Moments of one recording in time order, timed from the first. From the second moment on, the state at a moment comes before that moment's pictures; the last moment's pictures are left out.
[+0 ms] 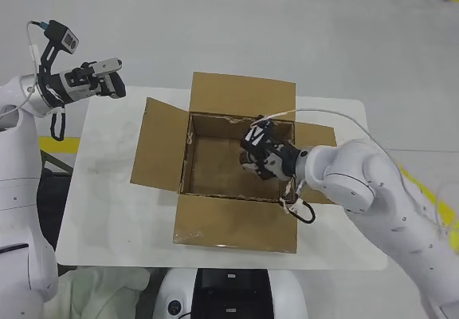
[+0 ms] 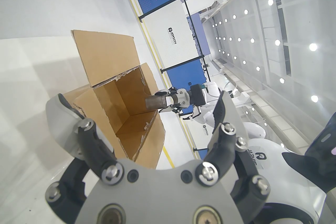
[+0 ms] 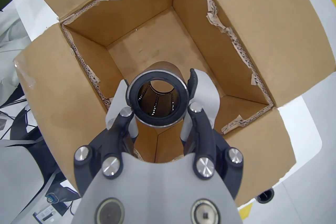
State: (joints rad) left arm 0.79 -0.98 -1.67 -1.27 -0.30 -0.16 -1.42; right arm -0.83 -1.08 0.86 -1.93 -0.75 -0.17 1.11
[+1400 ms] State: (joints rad) left arm 0.79 -0.98 -1.67 -1.27 -0.30 -0.16 -1.42; right arm -0.43 -1.41 0.40 -1.22 -0.61 -0.13 0.96
